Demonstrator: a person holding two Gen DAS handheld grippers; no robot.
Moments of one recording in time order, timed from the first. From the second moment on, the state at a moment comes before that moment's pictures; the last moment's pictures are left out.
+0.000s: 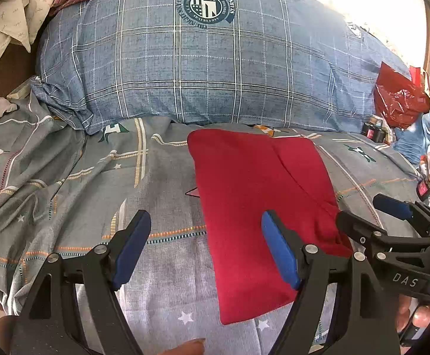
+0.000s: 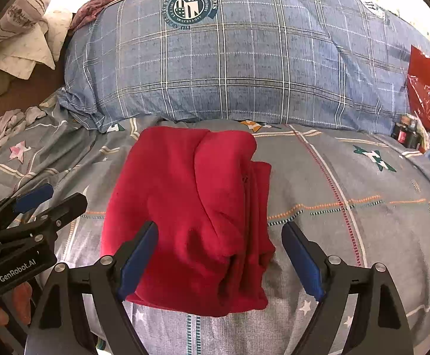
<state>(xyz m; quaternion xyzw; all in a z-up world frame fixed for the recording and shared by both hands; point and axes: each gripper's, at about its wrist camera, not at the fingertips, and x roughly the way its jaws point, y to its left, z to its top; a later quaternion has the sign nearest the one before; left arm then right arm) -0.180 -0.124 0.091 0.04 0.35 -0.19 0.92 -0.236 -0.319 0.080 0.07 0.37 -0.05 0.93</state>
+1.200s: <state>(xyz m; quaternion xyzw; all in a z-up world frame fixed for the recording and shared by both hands) -0.170 -0.130 0.076 0.04 0.37 -0.18 0.91 -0.221 -0.316 0.063 0.07 0.39 -0.05 0.92</state>
